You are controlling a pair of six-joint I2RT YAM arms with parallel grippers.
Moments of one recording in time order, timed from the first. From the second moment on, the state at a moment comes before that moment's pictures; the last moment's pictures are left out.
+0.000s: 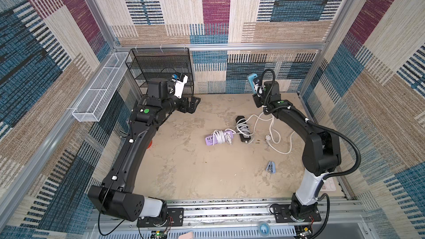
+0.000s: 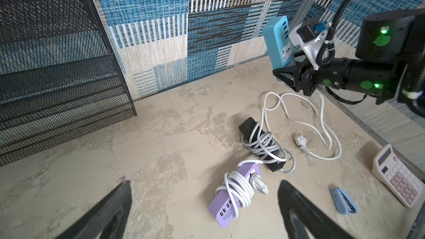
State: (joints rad) left arm -0.23 1.41 1.61 -0.67 0.32 0.04; right arm 0.19 1.87 1.55 -0.22 0.16 -0.25
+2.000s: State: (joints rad) left arm -0.21 1.41 1.60 -0.65 0.35 0.04; right arm -0.10 2.22 1.66 -0.44 -0.03 0.00
